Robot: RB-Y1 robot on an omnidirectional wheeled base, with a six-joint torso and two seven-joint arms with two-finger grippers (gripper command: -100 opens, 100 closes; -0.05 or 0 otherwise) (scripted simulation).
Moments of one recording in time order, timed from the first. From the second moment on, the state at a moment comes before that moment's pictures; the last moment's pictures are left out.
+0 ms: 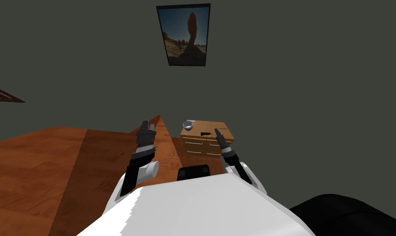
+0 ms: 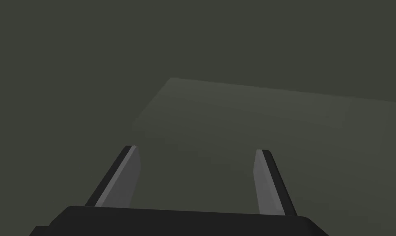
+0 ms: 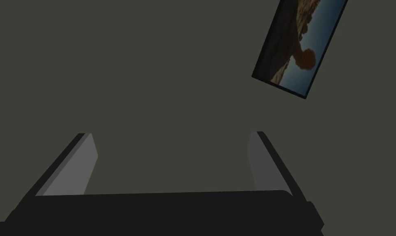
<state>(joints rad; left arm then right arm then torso) 0.46 -0.03 0.04 -2.24 -0.04 -0.38 -0.10 0.59 -0.31 0.15 -2.17 0.09 -0.34 0.14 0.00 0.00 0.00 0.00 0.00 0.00</state>
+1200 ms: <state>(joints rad) 0.46 -0.03 0.04 -2.24 -0.04 -0.38 -0.10 0.70 -0.63 0.27 -1.95 0.27 -0.16 0.17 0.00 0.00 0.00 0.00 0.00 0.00</state>
